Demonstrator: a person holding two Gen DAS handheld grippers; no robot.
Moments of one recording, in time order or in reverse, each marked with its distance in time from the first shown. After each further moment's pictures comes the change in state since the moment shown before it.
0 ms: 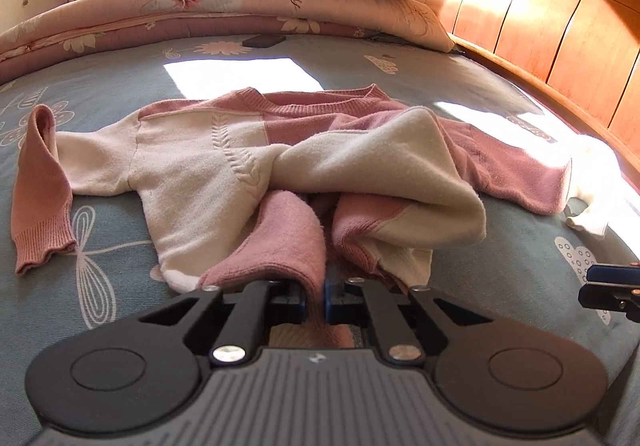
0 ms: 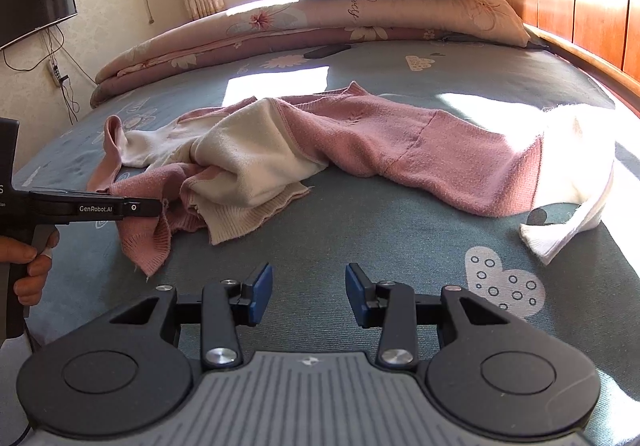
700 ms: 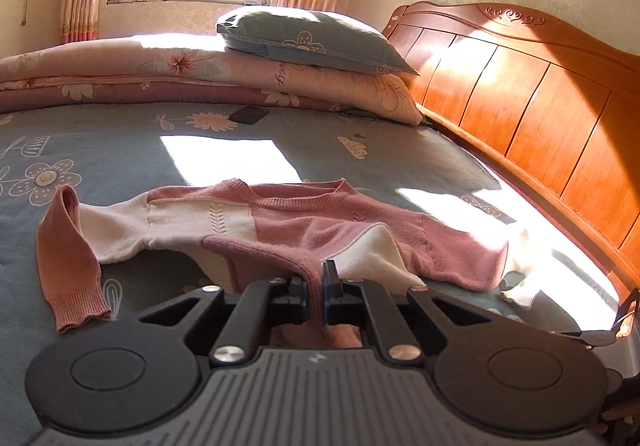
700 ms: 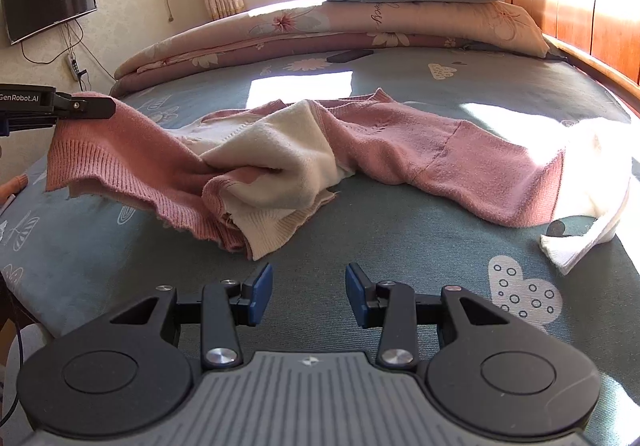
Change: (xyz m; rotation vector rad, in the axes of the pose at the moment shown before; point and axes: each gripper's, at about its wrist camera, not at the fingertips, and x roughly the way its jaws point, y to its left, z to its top) left arm -0.084 0.021 0.053 -0.067 -0.141 -0.114; right arm -0.007 0.022 0.001 -0.052 -0.009 0.054
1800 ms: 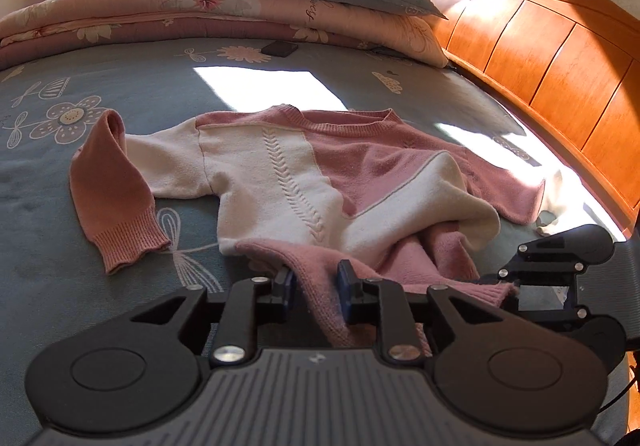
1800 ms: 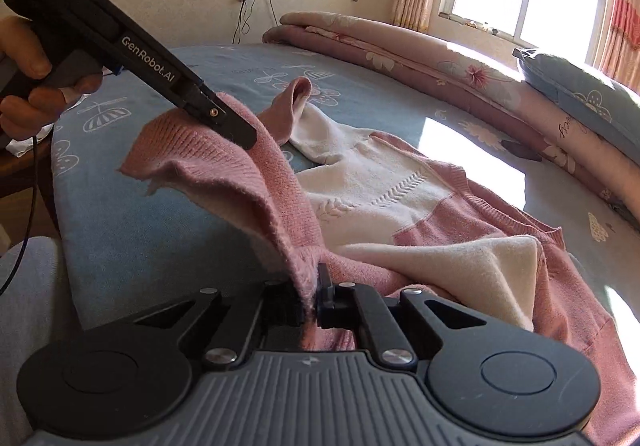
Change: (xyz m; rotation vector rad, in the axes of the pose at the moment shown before) left arm -0.003 0.071 -0.034 0.038 0.187 0.032; right arm 0.064 0.128 0.034 -0.580 -0.001 0.230
